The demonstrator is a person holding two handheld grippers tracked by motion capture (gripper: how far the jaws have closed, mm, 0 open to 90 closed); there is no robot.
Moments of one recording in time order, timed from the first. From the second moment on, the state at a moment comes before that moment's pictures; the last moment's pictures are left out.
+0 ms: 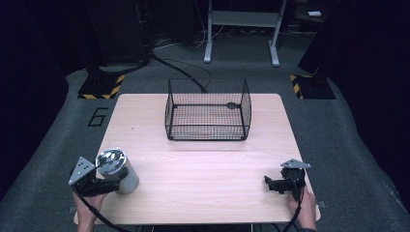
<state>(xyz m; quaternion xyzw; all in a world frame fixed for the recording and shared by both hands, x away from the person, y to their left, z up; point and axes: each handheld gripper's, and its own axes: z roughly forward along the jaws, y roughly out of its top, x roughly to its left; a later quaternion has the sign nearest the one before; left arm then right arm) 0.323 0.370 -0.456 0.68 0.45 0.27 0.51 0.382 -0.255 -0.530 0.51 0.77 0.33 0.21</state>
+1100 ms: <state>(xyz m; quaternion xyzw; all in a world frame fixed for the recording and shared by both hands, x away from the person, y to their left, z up) 0.326 0.365 -0.452 0.67 0.44 0.29 0.52 0.382 -0.256 -0.530 0.51 0.77 0.33 0.21</state>
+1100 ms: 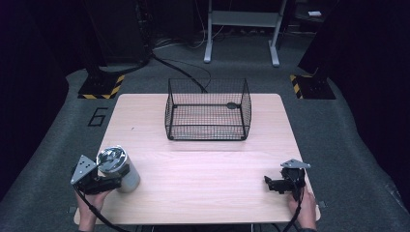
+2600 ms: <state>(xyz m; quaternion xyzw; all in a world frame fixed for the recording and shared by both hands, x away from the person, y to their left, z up) 0.379 0.320 -0.409 0.71 0.38 0.28 0.53 0.382 -0.255 -0.530 0.51 0.77 0.33 0.21</state>
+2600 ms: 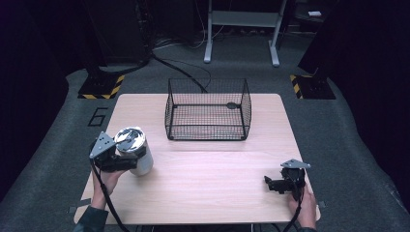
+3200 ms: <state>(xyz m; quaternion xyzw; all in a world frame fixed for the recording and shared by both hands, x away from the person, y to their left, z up) 0.408 0.293 -0.390 0.72 0.35 0.26 0.54 0.382 -0.255 -0.530 0.51 0.77 0.33 0.21</state>
